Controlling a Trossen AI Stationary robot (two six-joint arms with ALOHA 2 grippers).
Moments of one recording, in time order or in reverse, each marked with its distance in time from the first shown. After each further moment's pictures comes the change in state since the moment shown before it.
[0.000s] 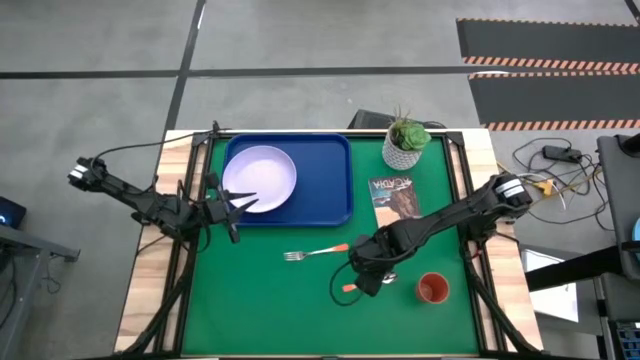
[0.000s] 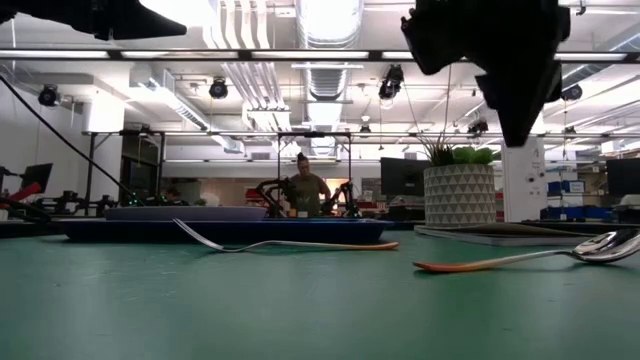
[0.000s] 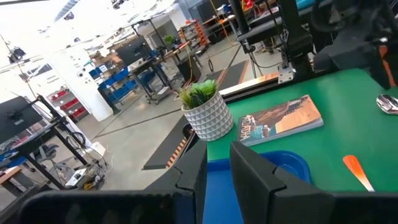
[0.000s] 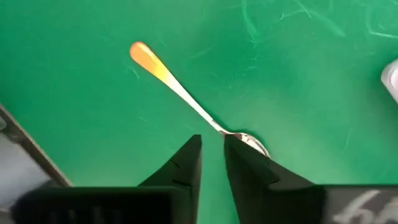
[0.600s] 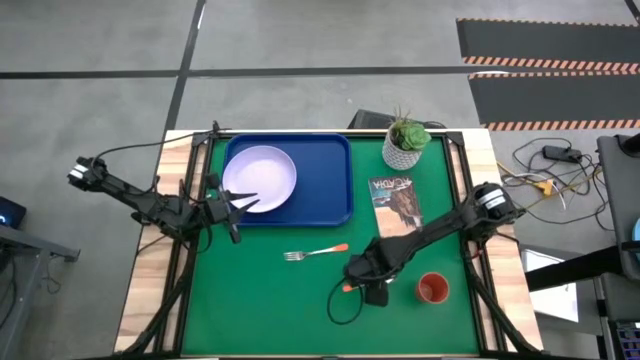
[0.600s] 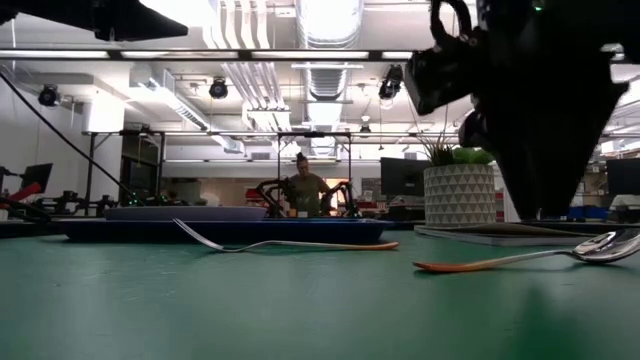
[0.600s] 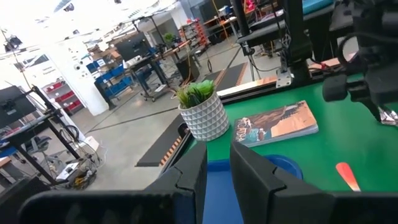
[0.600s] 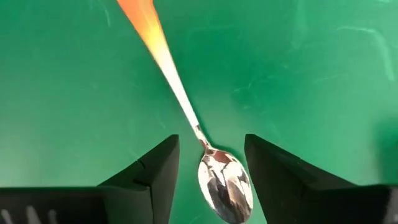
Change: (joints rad) left arm 0.000 0.020 -0.001 0.022 0.000 -0.058; right arm 0.051 0.155 0.000 0.012 0.036 -0.364
